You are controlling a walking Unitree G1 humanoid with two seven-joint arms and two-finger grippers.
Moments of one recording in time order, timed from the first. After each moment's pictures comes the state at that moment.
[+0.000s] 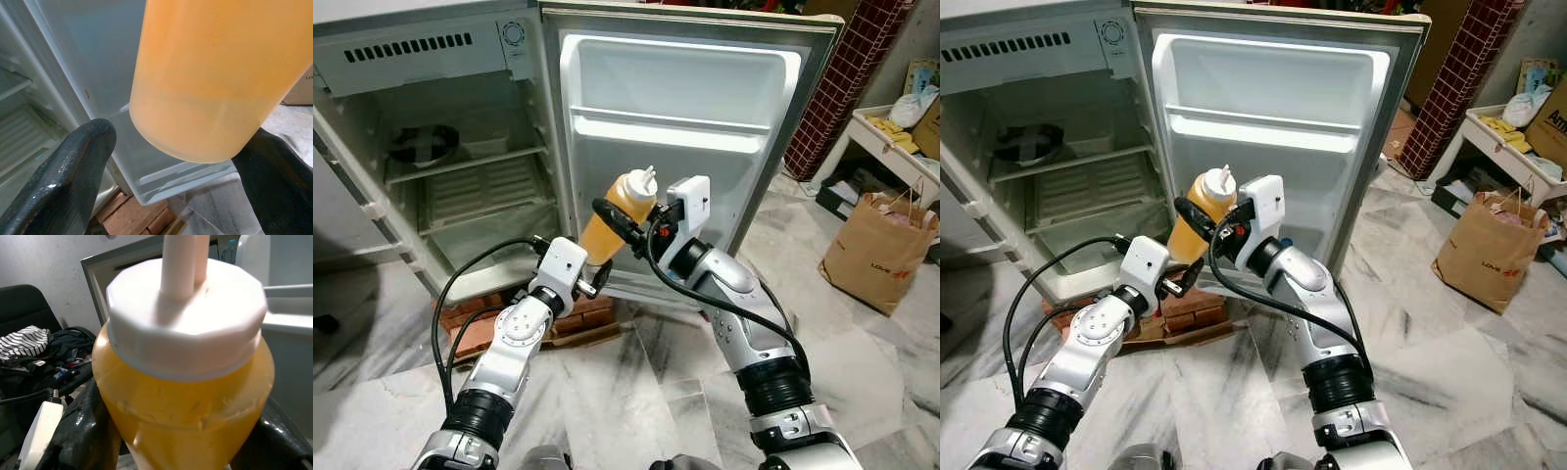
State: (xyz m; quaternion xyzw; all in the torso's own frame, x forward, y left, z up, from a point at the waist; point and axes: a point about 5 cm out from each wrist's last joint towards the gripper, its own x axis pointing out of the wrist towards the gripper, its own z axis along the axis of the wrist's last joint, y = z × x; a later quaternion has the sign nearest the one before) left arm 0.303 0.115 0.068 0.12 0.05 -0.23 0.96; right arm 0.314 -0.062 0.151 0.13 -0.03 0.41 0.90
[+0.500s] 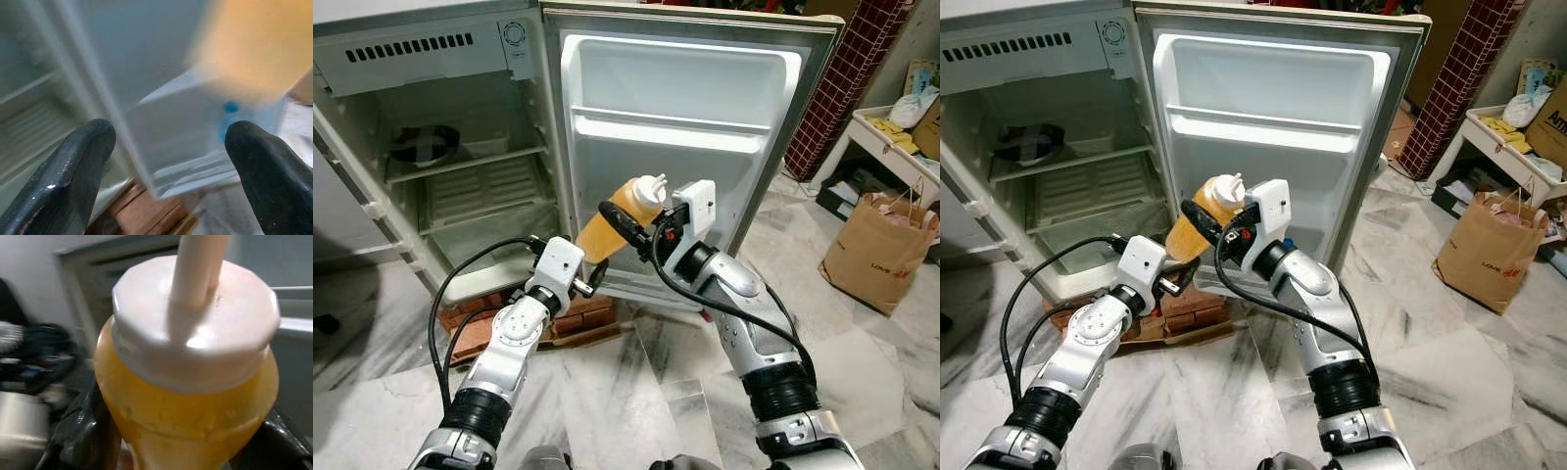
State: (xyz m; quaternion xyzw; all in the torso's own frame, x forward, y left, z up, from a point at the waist) left arm 0.297 0.132 0.062 0.13 0.05 -0.18 0.97; right arm 0.314 -0.083 0.147 0.09 -0.05 0.34 0.93
